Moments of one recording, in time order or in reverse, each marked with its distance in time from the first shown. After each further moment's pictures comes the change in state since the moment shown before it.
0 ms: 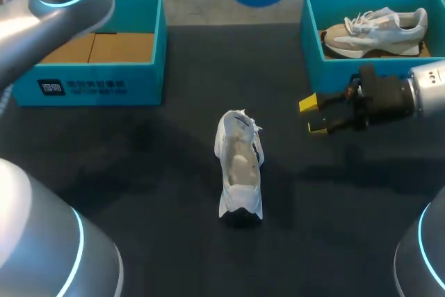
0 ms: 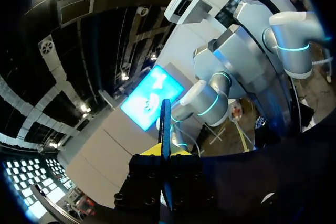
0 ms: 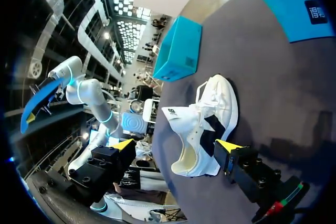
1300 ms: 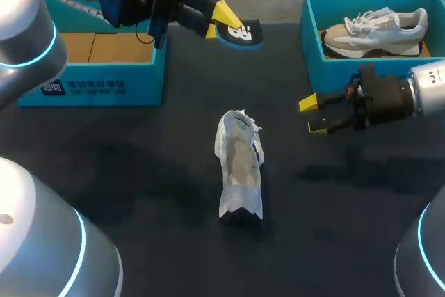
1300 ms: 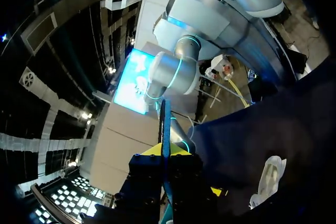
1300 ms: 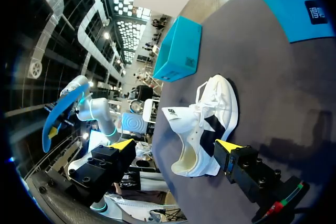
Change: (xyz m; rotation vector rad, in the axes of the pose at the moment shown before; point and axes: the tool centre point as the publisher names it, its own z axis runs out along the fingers) left arm 0.090 0.030 -0.014 -0.213 0.021 0.329; right arm 0.000 0.000 0.000 0.001 0.000 0.000
